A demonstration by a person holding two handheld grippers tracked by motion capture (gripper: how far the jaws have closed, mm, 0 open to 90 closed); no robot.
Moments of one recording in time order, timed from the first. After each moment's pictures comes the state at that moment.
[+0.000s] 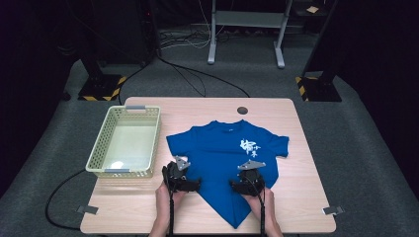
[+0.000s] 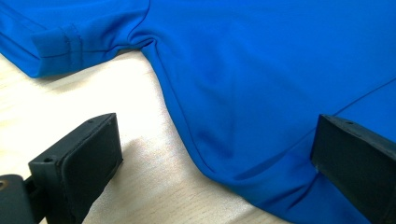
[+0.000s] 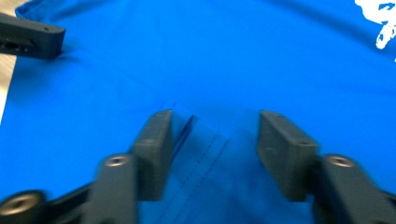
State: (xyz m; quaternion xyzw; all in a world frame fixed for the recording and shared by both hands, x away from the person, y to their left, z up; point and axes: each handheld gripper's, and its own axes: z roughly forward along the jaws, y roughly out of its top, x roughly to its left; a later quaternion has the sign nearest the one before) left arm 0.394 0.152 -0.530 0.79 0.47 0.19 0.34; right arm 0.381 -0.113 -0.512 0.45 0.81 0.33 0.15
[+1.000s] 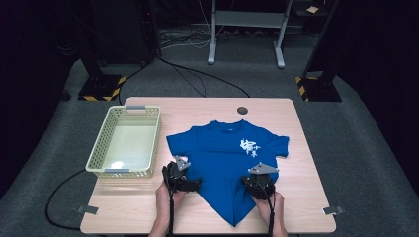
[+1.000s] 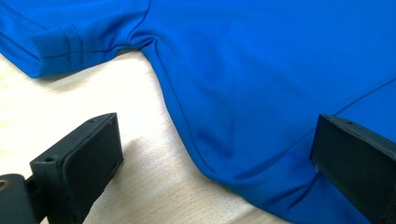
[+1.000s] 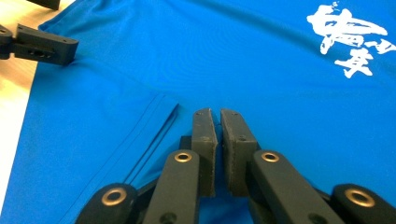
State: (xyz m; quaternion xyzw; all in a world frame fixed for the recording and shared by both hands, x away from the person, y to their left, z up) left arm 0.394 0.151 -0.530 0.79 0.47 0.19 0.34; right arm 0.360 -0.137 -0.497 0.45 0.79 0.36 0.17
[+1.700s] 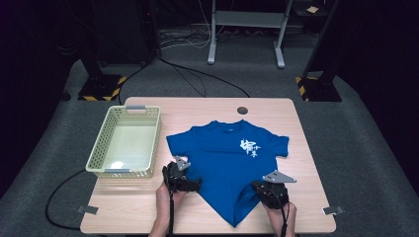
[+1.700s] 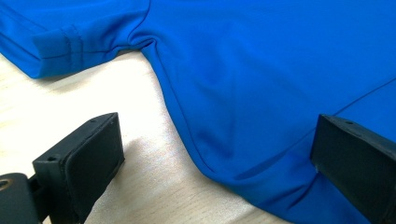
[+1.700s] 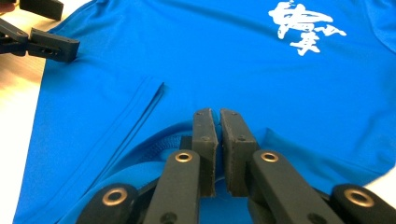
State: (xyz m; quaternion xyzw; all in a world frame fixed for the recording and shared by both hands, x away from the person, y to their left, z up) left arm 0.394 0.151 -0.530 0.79 0.47 0.20 0.34; right arm 0.329 -0.168 -0.489 0.48 0.77 0.38 0.19
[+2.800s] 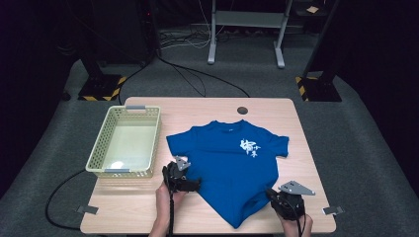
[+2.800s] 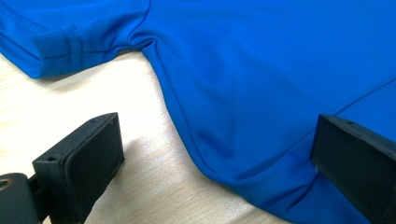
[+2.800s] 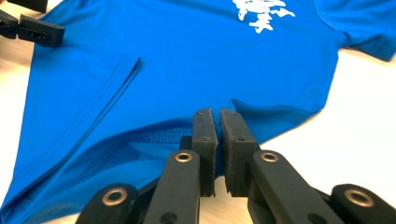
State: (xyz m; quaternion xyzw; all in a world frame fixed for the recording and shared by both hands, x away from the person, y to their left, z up) left arm 0.394 0.151 -0.530 0.79 0.47 0.20 0.34; right arm 0.296 -0.202 -0.483 0.50 0.75 0.38 0.21
